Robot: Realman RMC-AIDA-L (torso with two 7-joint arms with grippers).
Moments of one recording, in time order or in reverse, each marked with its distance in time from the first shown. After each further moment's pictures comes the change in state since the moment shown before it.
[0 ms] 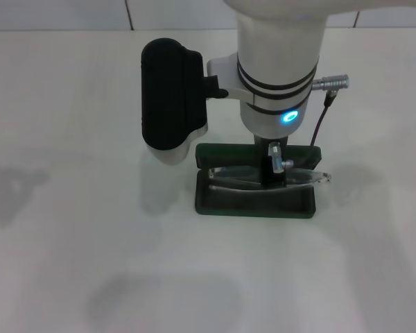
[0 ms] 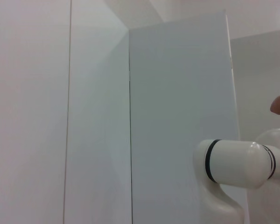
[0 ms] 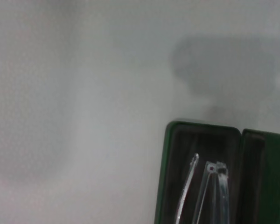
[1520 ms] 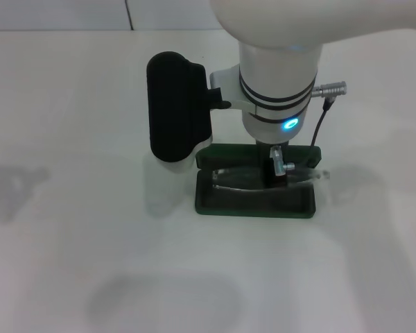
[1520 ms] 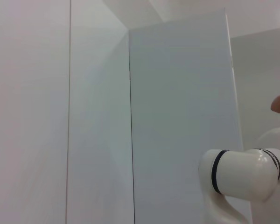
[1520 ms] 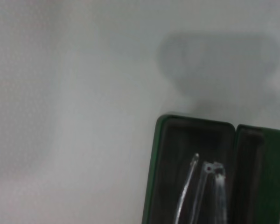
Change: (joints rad) left arm -0.008 0.001 0.000 -0.003 0.001 -0.008 0.012; right arm -0.009 0.000 -0.070 0.024 -0.009 0.071 0.000
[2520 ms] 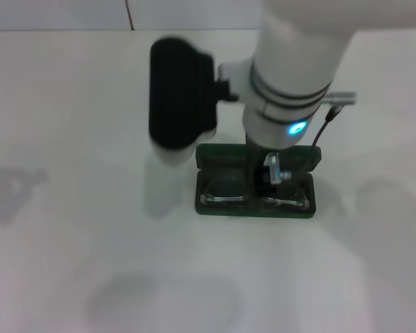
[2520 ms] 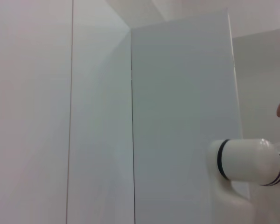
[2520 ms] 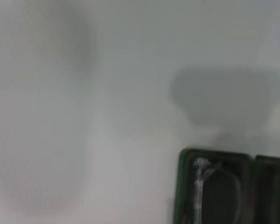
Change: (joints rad) left arm 0.009 -0.001 0.000 -0.002 0.001 0.003 -0.002; right arm -0.130 0.000 0.135 -0.184 -0.038 -0.068 0.006
